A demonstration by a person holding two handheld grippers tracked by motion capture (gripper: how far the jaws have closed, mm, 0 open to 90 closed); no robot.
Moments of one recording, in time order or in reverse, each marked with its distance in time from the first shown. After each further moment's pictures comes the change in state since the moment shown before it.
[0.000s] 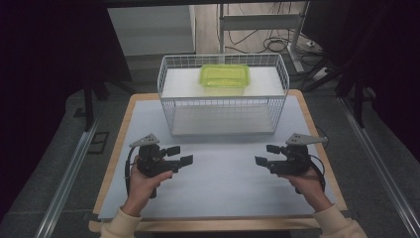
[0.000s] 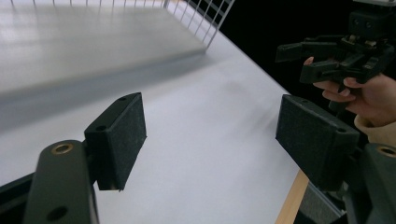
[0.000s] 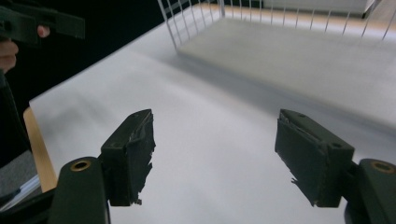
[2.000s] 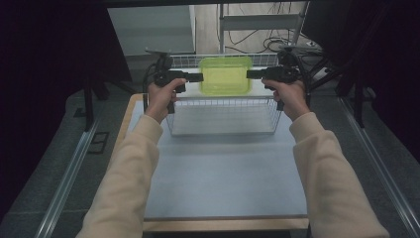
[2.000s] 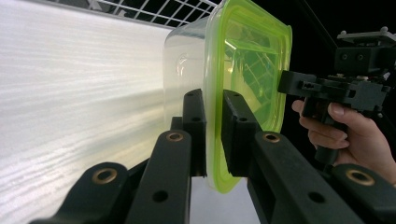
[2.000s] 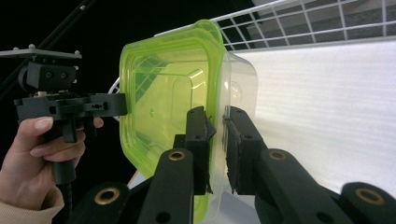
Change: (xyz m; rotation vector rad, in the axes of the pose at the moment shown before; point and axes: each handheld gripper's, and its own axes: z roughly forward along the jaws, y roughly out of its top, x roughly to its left) left arm 0.071 0.213 0.061 -0.015 -0.114 -0.276; right arm -0.075 0.215 0.046 -0.049 0.048 0.398
